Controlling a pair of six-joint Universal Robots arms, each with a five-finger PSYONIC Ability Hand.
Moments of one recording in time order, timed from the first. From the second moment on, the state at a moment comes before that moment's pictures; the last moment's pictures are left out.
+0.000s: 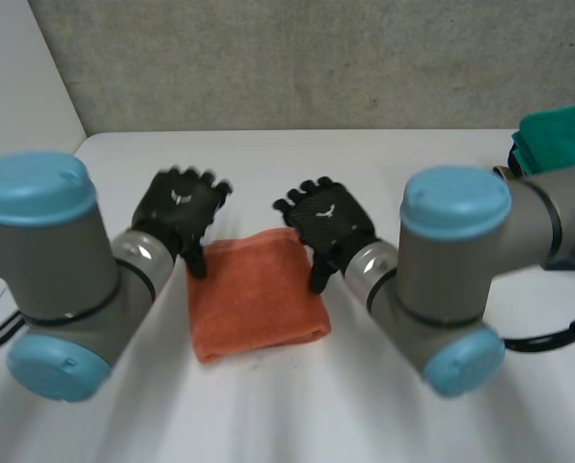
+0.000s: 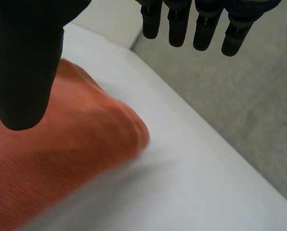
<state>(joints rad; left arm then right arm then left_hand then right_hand) 4.20 -1.92 -1.49 3.22 -1.58 3.53 2.27 -1.00 1.29 -0.10 1.48 2.77 0.22 0.21 0.22 0.21 0.05 0.23 0.21 0.21 0.21 0.05</state>
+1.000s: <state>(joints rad) 4.27 -1.89 -1.35 3.07 -1.07 3.43 2.41 -0.71 1.29 -0.48 1.50 2.62 0.22 0.21 0.22 0.21 0.05 0.37 0.38 0.38 0.38 0.19</state>
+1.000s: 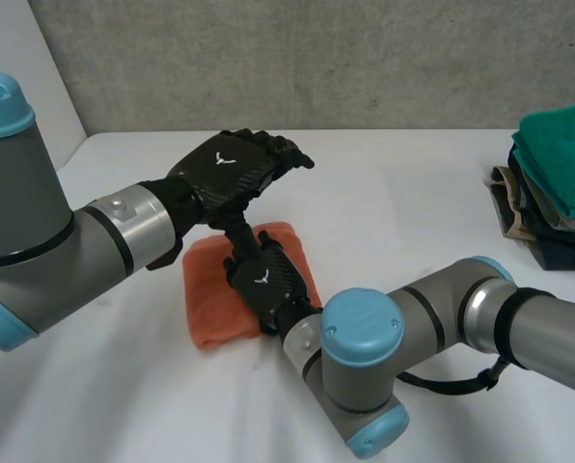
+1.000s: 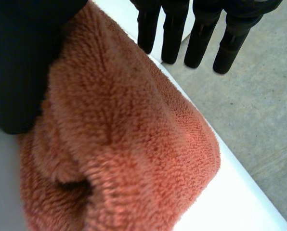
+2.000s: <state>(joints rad) 4.32 -1.80 -1.30 3.08 -1.08 3.36 1.71 -1.03 1.00 -0.74 1.41 2.90 0.22 0.21 0.22 0.21 0.05 1.00 1.11 1.17 1.20 0.90</state>
